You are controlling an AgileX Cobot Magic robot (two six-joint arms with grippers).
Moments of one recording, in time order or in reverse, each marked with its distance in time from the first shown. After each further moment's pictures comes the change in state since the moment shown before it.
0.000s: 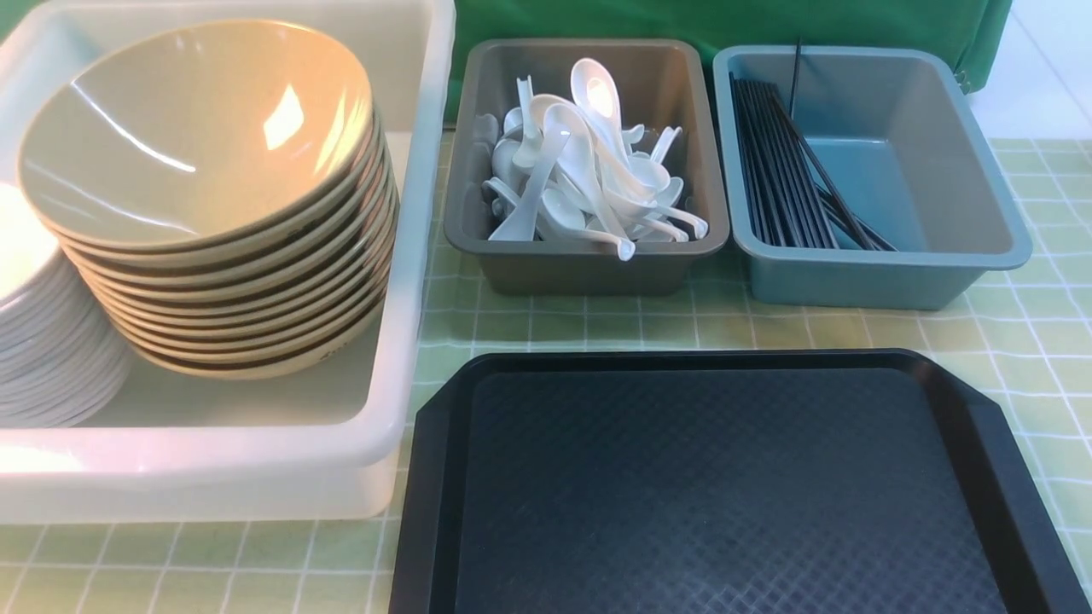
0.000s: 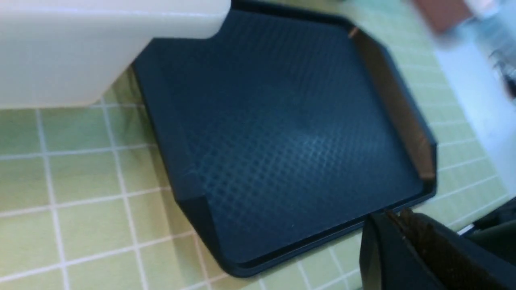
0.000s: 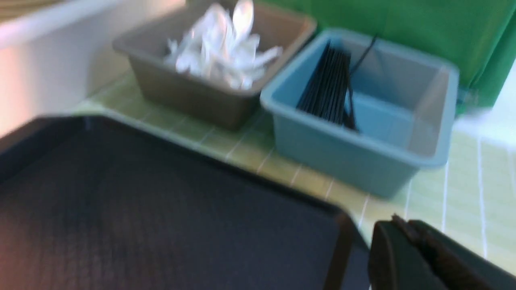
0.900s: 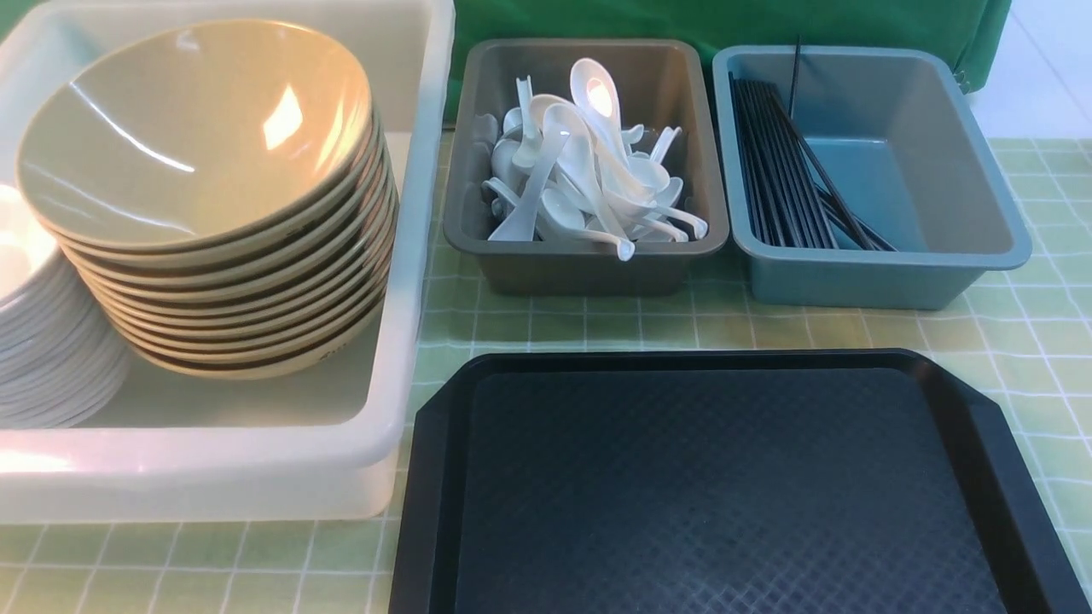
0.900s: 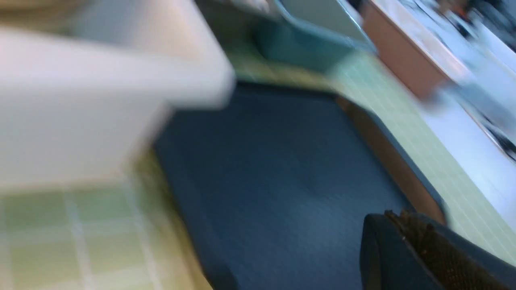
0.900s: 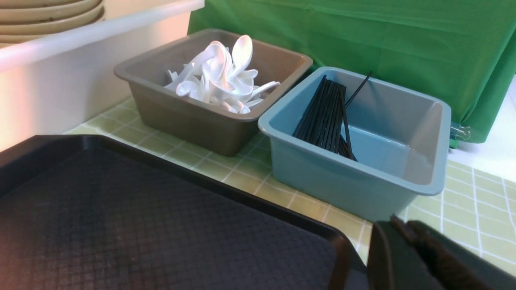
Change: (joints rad) right arm 0.000 -0.012 0.023 -0.017 -0.035 0.003; left arm 0.000 -0.146 0.097 0.129 -0.228 -0.019
